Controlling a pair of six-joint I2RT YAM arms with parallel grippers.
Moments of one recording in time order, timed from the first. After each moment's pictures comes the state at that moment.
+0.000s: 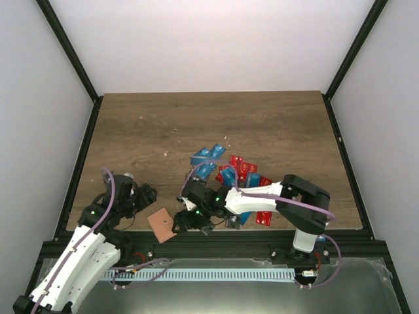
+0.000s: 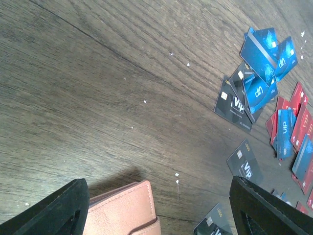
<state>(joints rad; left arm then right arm) -0.39 0.54 0.50 -0.86 0.06 -0.90 1.20 1.75 0.98 -0.18 -0.46 0.80</state>
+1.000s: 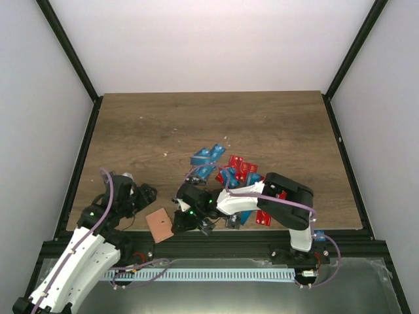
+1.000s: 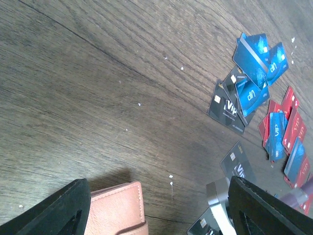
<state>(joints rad) -0.39 0.52 0.50 -0.85 0.05 -0.92 1.20 1.90 1.01 -0.02 -0.52 0.91</state>
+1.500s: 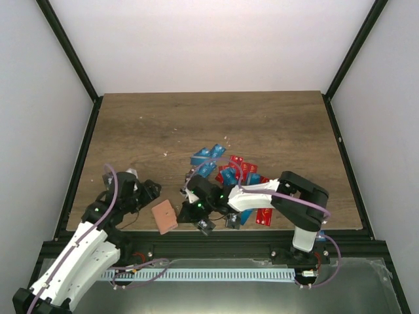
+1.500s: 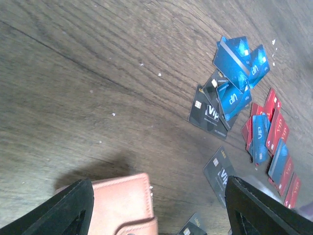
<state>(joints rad) -0.41 0.57 0.48 -0.74 0.07 -0.93 1.14 1.81 0.92 0.06 -0.52 0.93</state>
